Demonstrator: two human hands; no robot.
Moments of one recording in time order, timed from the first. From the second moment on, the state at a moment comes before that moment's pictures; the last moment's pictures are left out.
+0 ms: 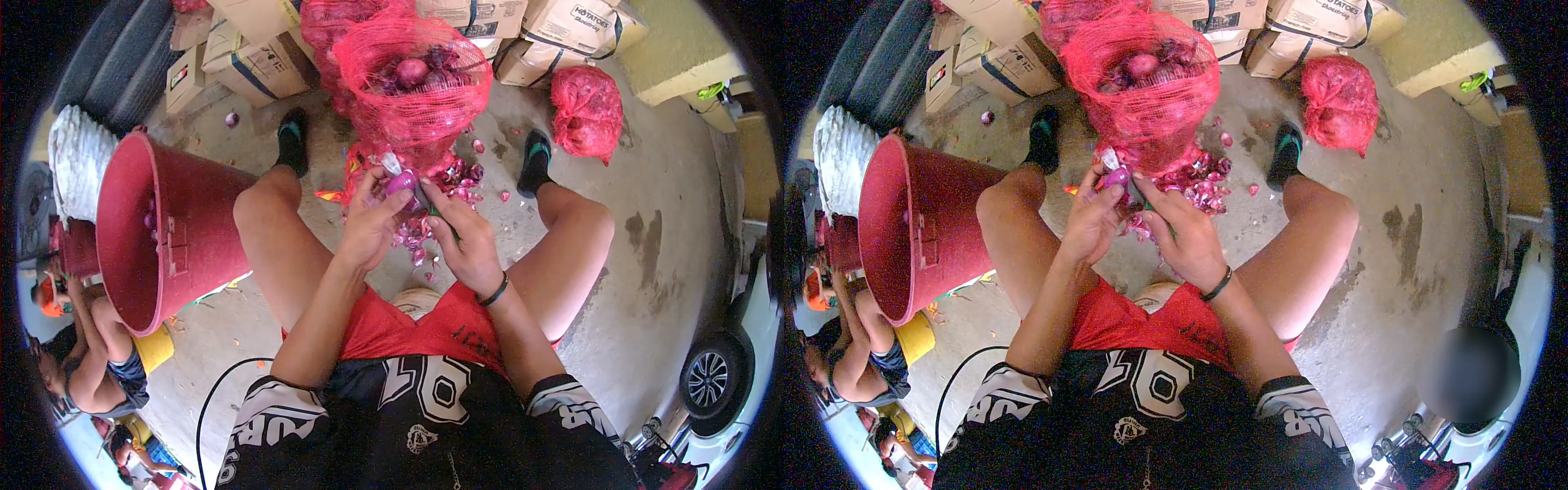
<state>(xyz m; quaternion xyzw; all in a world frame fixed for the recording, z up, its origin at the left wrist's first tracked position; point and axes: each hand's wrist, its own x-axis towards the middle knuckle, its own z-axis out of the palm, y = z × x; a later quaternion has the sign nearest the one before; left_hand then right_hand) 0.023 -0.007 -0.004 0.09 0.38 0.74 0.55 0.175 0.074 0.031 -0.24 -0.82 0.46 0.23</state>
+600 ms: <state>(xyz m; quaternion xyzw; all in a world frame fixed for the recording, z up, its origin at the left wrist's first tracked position) 0.019 -0.009 -0.010 0.14 0.35 0.74 0.56 0.181 0.072 0.021 -0.26 -0.65 0.66 0.26</state>
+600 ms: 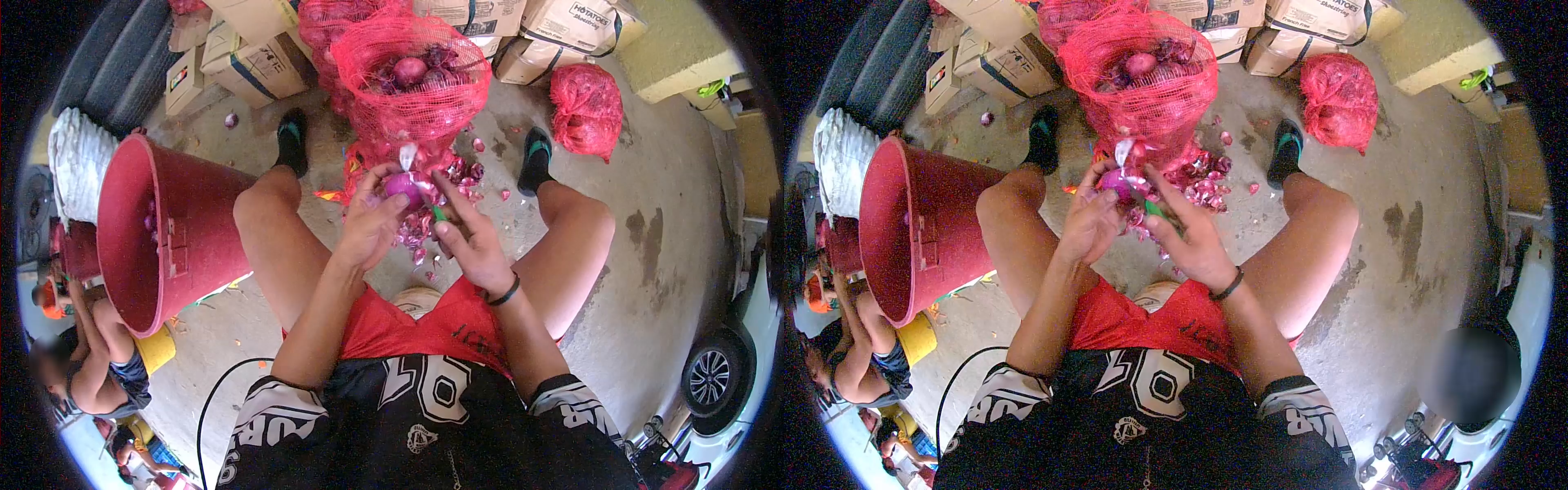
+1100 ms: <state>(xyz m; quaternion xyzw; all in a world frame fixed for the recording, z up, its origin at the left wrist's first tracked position) 0.019 -0.011 -0.005 0.16 0.27 0.75 0.59 0.185 0.088 0.011 -0.33 -0.54 0.69 0.35</state>
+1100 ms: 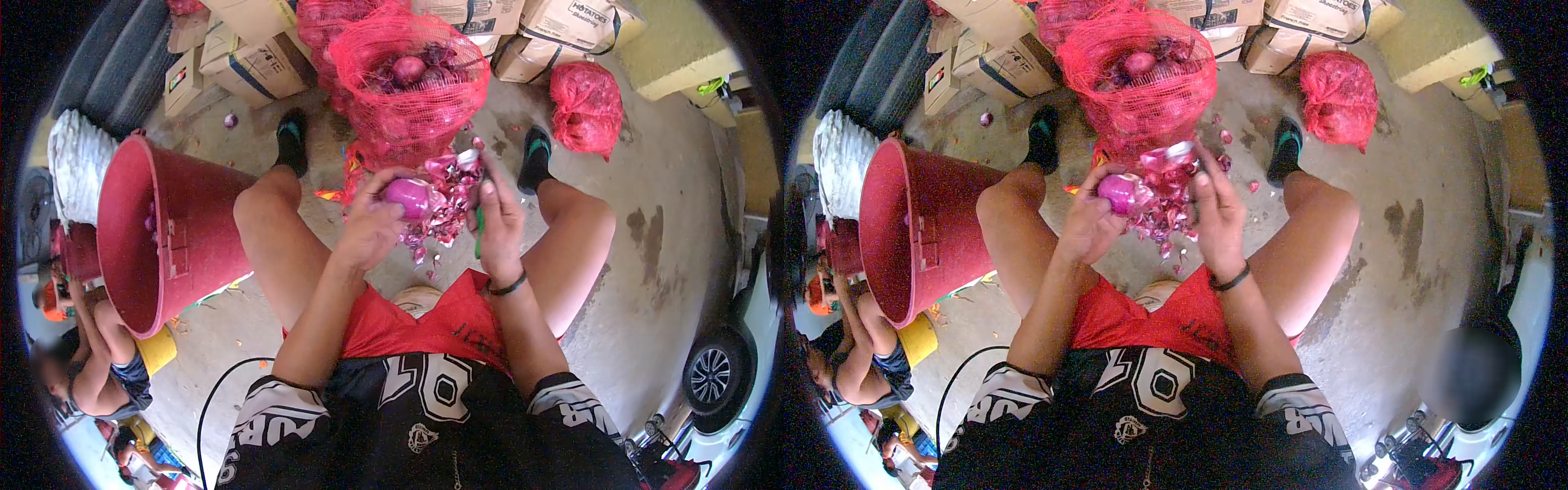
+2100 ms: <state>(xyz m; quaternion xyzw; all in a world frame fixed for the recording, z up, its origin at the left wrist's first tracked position) 0.023 -0.002 -0.001 0.08 0.31 0.76 0.57 0.182 0.075 0.026 -0.29 -0.76 0.53 0.25</state>
